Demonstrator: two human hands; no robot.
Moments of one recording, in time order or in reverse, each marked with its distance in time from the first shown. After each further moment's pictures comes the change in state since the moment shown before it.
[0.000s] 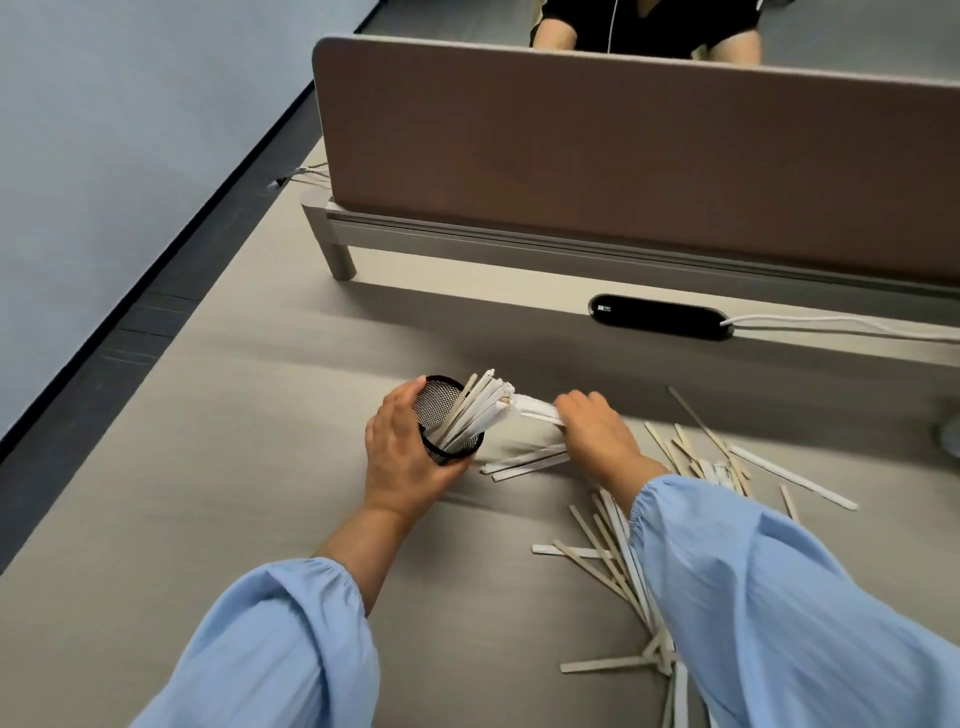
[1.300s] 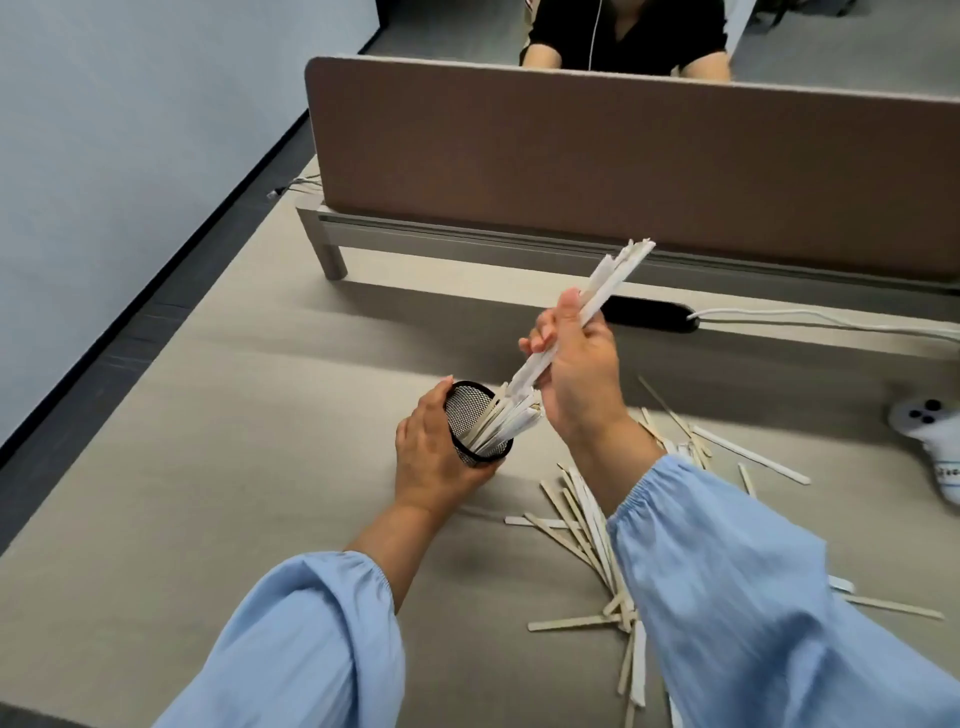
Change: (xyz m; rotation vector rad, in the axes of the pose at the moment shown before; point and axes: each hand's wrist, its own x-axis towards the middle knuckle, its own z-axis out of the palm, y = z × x) left_hand -0.030 0.057 0.017 -0.003 -0.022 -0.026; right_hand -0.052 -0.064 -0.100 1.916 0.439 0.008
